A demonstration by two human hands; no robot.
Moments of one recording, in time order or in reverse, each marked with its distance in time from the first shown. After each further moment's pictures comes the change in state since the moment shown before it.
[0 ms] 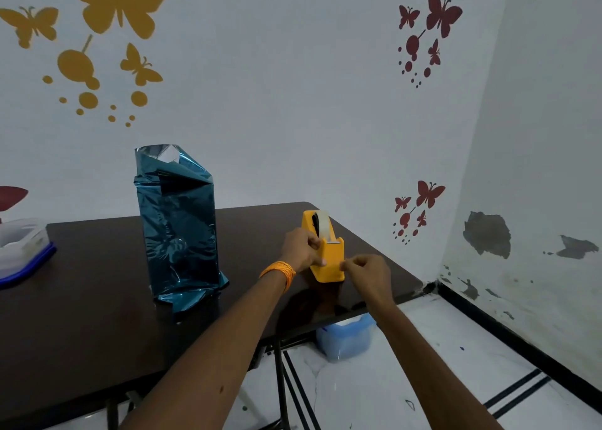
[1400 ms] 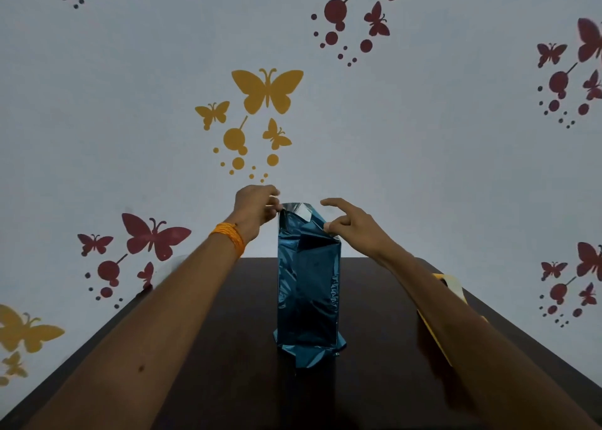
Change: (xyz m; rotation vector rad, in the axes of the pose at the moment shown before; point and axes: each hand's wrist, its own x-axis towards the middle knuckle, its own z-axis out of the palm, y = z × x) left_hand -0.052 -0.045 -0.319 -0.749 0.690 -0.247; right_hand 0.038 -0.245 0.127 0.108 -0.623 -0.671
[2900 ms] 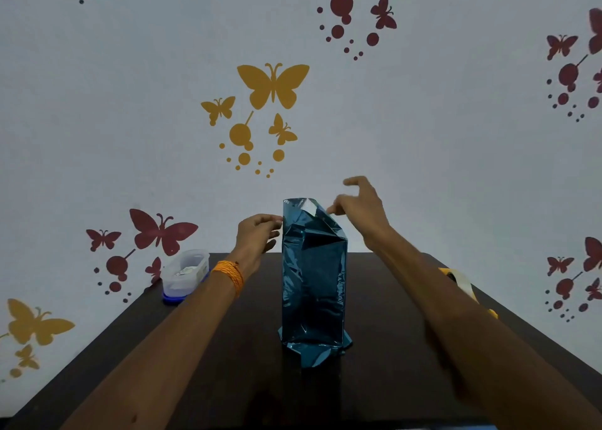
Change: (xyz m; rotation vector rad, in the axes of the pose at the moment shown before) left_hand -0.008 -0.069 -0.026 0.040 -0.017 0.039; right_hand 0.012 -0.042 0.016 0.264 0.336 0.262
